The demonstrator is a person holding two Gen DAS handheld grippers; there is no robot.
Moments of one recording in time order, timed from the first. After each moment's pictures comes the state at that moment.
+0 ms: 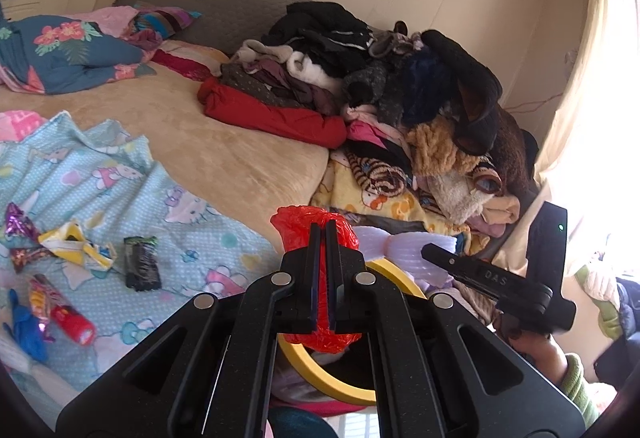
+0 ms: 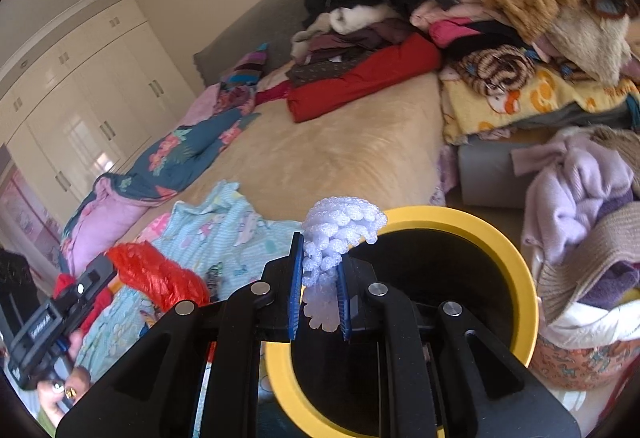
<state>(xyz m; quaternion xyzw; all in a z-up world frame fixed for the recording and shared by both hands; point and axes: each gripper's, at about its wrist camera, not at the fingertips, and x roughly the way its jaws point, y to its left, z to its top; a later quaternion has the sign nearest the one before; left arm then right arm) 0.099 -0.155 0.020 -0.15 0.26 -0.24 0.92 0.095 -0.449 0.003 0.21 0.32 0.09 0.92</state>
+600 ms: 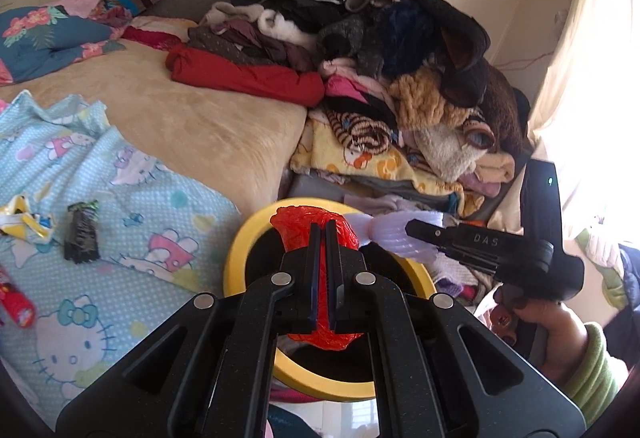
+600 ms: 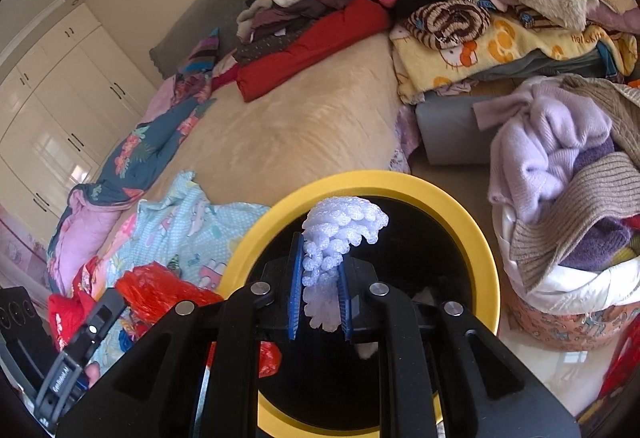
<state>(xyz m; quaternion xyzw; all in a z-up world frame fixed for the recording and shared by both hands) 0.110 -0.216 -0.029 -0.12 0.31 -0.28 0.90 0.103 -0.489 -0.037 0.24 0.38 0.04 0.89</state>
